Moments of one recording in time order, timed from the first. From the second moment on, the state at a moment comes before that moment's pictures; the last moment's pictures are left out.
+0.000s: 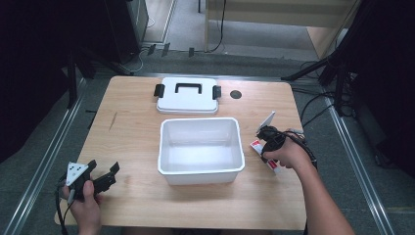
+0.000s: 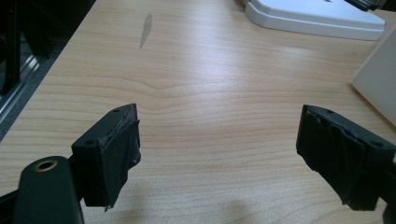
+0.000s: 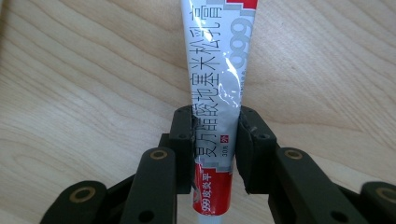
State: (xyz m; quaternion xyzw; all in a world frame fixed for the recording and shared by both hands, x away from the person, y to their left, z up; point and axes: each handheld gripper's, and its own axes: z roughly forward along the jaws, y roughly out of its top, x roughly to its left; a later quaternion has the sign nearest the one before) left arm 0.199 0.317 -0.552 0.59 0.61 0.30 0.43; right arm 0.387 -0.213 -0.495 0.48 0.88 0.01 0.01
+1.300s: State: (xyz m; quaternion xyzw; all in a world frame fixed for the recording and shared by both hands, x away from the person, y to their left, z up) left arm 0.200 0.317 -0.552 0.59 0.61 0.30 0.43; right arm 0.394 -0.184 -0.350 0.45 0.89 0.07 0.03
